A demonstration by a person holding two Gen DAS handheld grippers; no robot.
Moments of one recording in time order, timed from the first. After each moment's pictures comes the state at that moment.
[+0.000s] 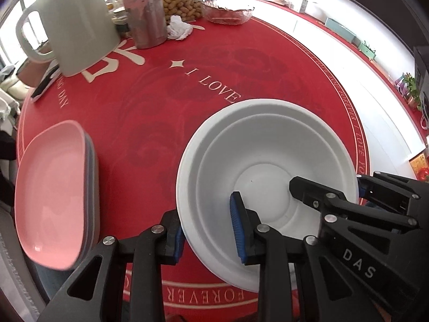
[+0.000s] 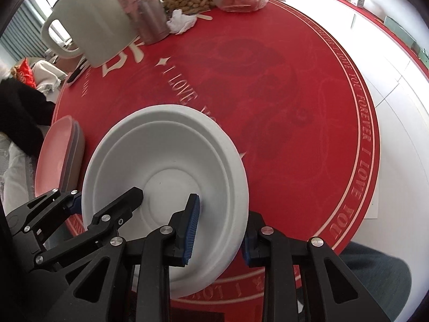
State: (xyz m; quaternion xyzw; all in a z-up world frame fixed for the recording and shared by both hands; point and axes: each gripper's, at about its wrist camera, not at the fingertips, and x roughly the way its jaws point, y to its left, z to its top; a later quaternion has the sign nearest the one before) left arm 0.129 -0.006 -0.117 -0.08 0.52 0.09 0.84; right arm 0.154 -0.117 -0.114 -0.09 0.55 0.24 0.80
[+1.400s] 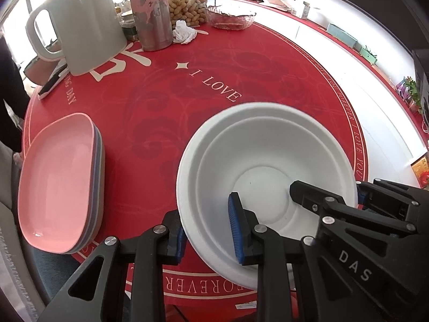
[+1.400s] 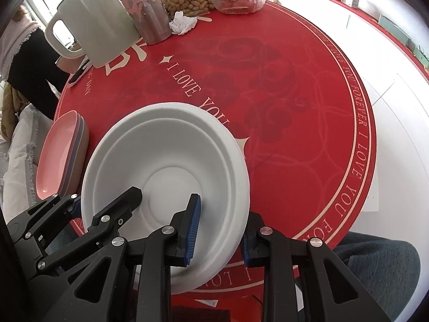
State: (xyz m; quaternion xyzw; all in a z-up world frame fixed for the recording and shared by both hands) left arm 0.119 -0.011 -0.113 -0.07 0.51 0.10 0.85; right arm 0.143 -0.123 -0.111 -0.08 0.55 0.23 0.80
